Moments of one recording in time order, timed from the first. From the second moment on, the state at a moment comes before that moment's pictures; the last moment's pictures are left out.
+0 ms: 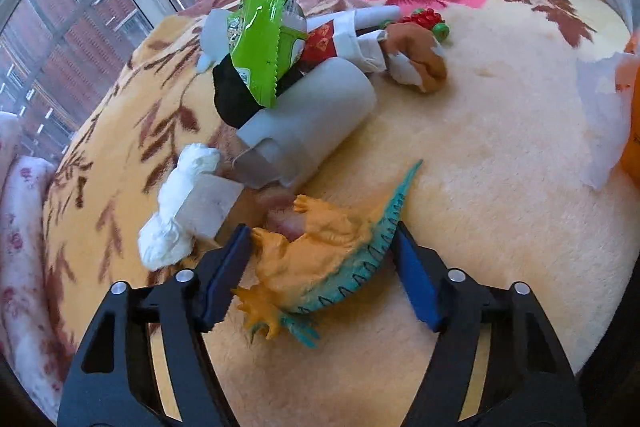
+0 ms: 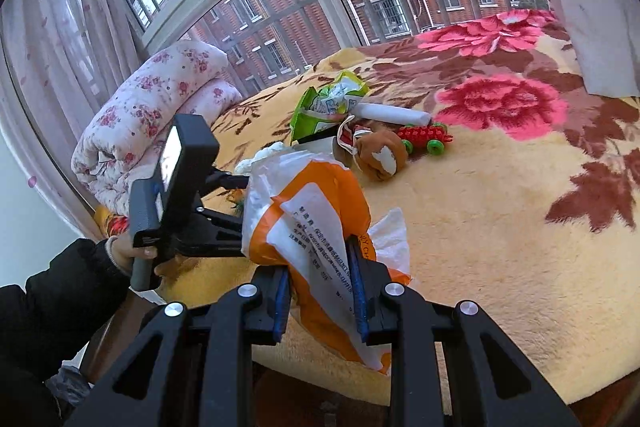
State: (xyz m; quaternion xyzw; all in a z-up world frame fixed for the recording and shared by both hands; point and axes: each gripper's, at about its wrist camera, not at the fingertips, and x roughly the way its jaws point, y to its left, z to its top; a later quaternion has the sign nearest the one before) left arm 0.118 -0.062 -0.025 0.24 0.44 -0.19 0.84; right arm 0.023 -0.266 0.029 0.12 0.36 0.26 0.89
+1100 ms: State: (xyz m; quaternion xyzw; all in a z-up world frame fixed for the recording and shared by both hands) left arm -0.037 -0.018 0.045 0.01 0.37 -0.15 0.92; right arm -0.047 -0.228 0.058 0.07 0.34 0.29 0.89
